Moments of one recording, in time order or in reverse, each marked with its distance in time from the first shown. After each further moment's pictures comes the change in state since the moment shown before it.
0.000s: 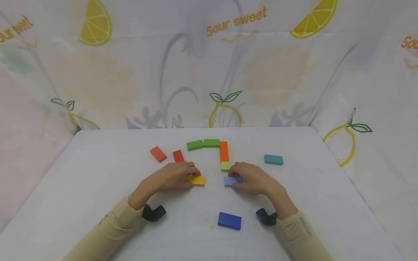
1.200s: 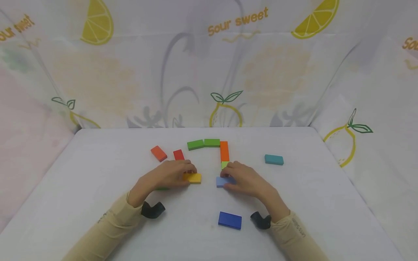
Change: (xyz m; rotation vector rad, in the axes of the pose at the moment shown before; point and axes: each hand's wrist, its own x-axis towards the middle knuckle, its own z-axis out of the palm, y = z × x) left_hand -0.005 -0.005 -0.007 -0.013 -0.032 -0.076; right_hand 0.010 -0.016 0.010 -0.040 0.060 -0.063
